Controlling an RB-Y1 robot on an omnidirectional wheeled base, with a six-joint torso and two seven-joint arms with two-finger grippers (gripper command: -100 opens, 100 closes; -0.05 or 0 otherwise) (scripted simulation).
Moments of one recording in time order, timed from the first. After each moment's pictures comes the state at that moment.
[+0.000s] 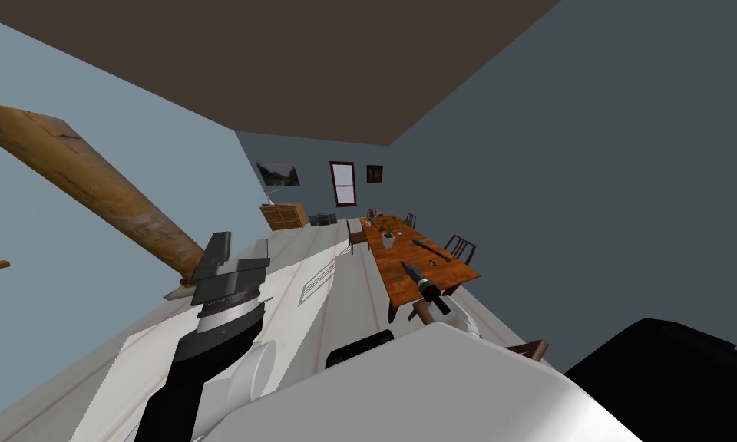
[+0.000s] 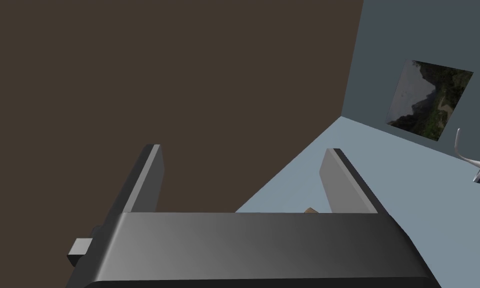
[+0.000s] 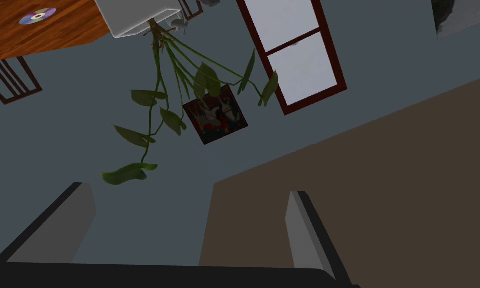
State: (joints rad) left arm 0.47 -0.01 -0.02 -2.39 -0.06 -0.43 0.02; right arm 0.22 -0.32 -0.10 -1.30 0.28 -0.42 0.47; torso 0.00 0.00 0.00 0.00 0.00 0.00
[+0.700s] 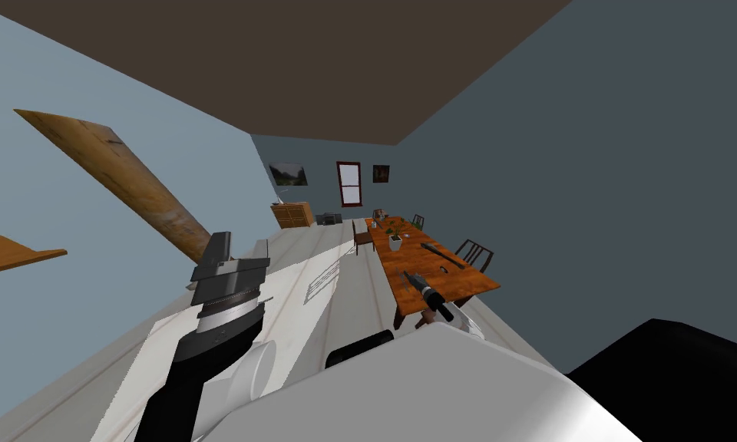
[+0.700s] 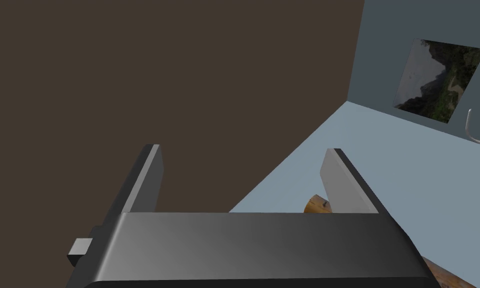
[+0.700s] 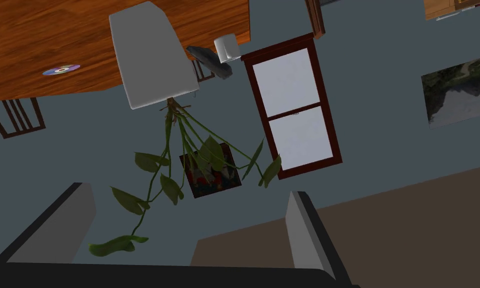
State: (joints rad) left arm 0.47 -0.01 -0.02 -2.39 -0.06 -0.43 0.02; right arm 0.18 -0.36 -0.09 -1.08 0.35 -0.42 0.53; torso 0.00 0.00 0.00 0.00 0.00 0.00
